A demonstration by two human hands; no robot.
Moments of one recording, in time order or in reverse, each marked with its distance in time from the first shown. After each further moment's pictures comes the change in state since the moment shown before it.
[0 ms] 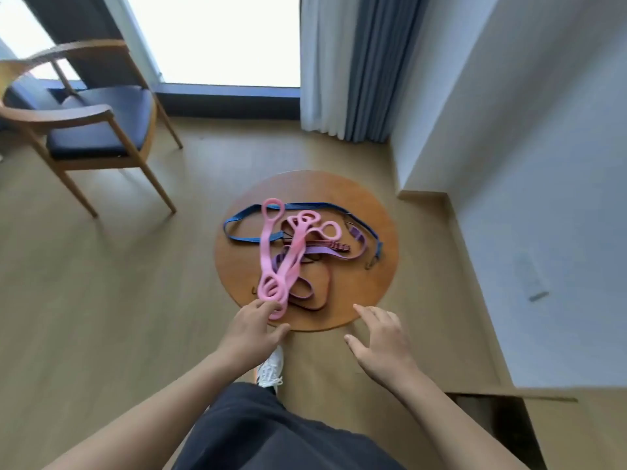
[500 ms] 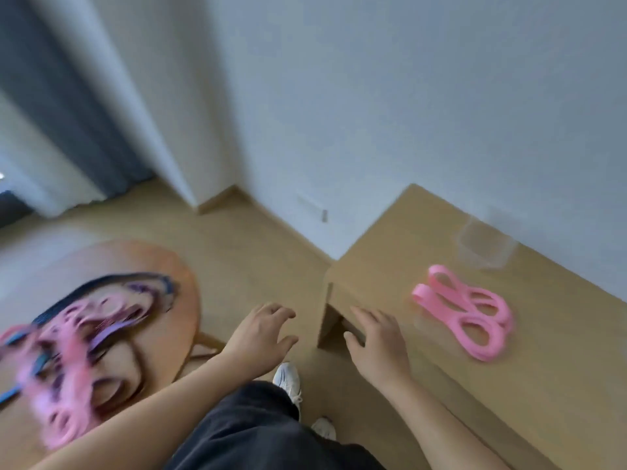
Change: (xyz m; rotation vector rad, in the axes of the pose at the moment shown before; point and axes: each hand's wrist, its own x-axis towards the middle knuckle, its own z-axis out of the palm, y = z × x) left_hand -0.034 0.307 0.189 0.389 -0.421 0.862; right_hand -0.228 0.227 -0.066 0.211 0.575 0.655
